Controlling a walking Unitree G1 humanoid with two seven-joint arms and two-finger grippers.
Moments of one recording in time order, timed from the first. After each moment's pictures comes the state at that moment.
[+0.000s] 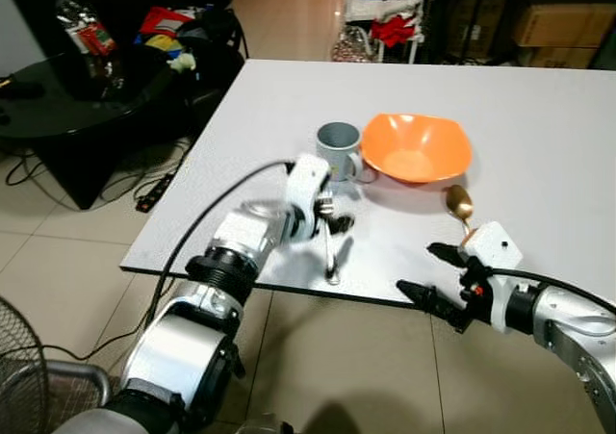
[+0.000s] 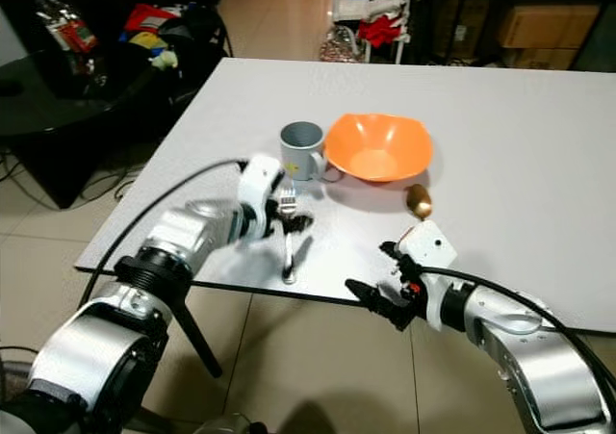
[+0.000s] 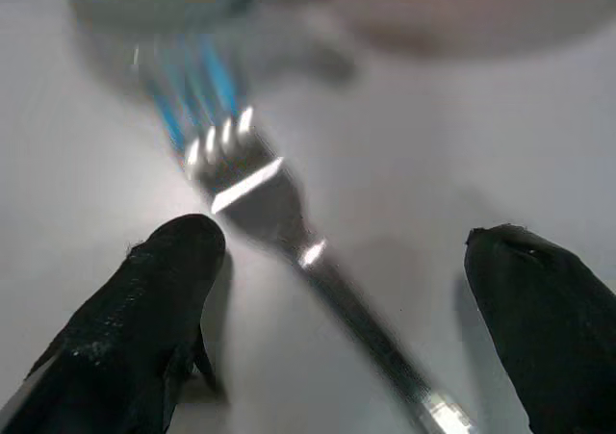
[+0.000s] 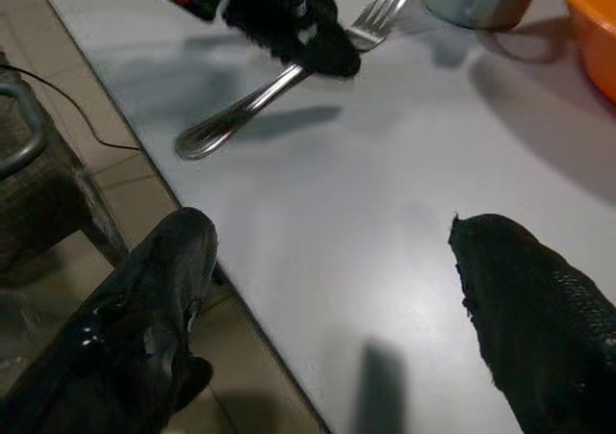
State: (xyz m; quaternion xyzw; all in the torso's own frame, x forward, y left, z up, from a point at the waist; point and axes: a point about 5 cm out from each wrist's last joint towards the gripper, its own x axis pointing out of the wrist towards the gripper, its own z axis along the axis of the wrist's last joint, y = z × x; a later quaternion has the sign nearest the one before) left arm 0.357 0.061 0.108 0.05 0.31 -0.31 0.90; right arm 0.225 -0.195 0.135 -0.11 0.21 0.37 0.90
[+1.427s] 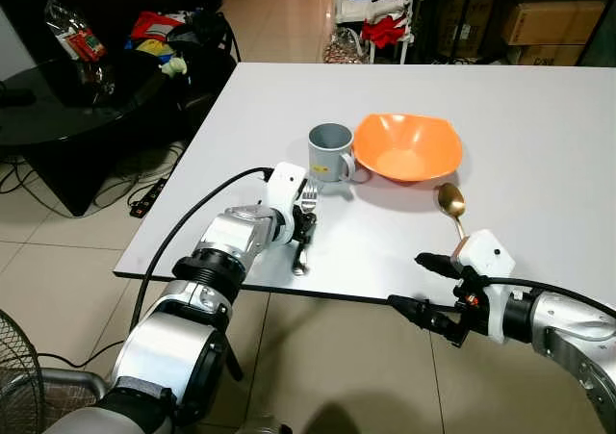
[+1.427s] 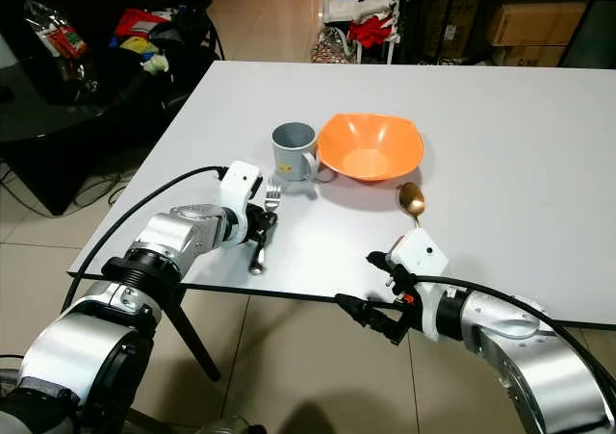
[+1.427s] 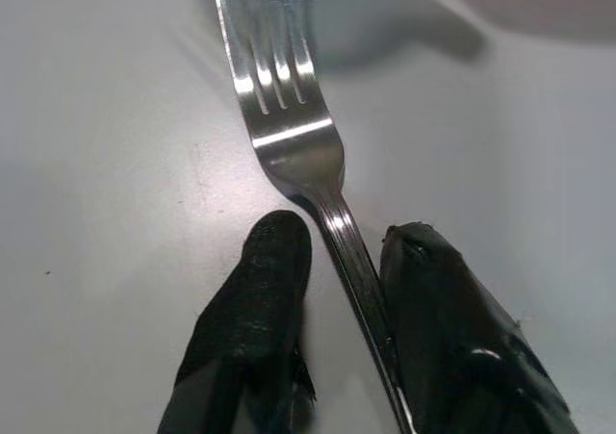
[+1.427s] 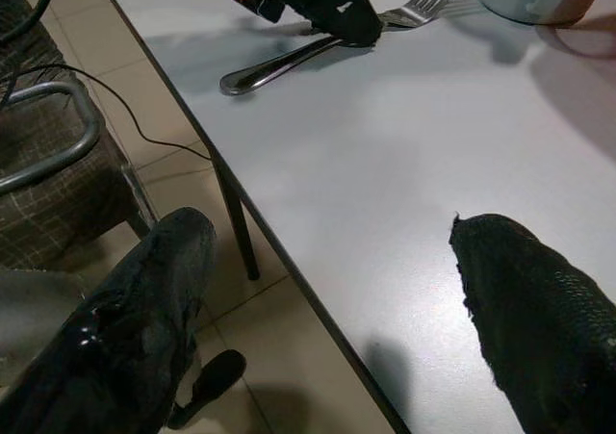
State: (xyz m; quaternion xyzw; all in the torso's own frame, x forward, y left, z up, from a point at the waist) left arm 0.364 0.087 0.101 0.04 0.32 -0.24 0.92; right arm 0.218 -0.187 0.135 -0.10 0.22 0.41 0.88
